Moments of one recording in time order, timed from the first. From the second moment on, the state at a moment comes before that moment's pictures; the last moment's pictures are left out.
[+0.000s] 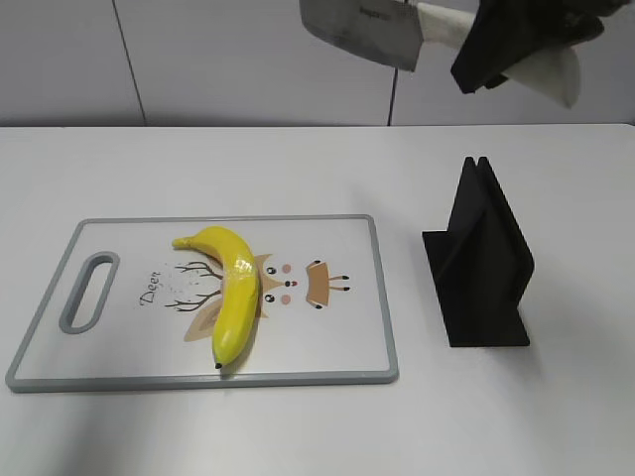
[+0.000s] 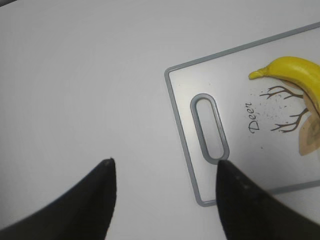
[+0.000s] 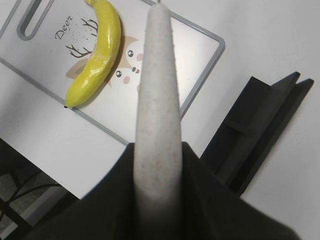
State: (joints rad) left arm -0.33 1.37 -1.38 0.16 1.22 0.05; right arm 0.40 1.56 -1.54 0.28 1.17 -0.16
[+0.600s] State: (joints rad) left arm -0.33 0.83 -0.97 0.17 1.22 0.03; right arm 0.40 1.36 -1.13 0.13 0.88 0.17
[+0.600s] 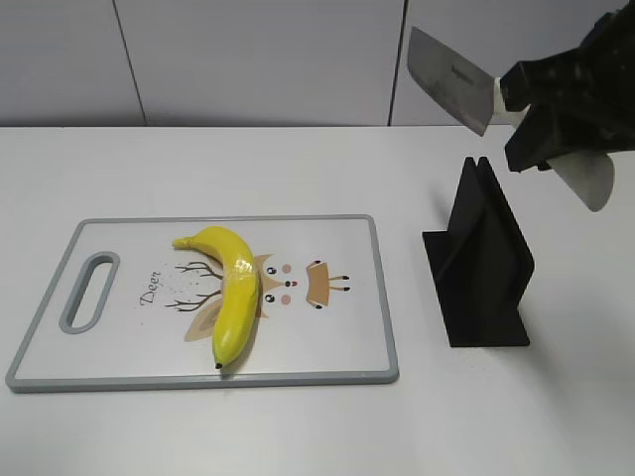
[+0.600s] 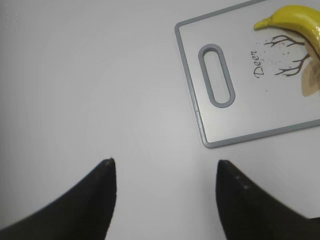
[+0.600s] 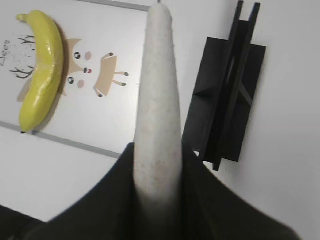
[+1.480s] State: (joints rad) left arm -0.33 0.01 -0.54 0.18 1.23 0.03; right arm 0.40 1.39 -1.07 -0.01 0.85 0.38
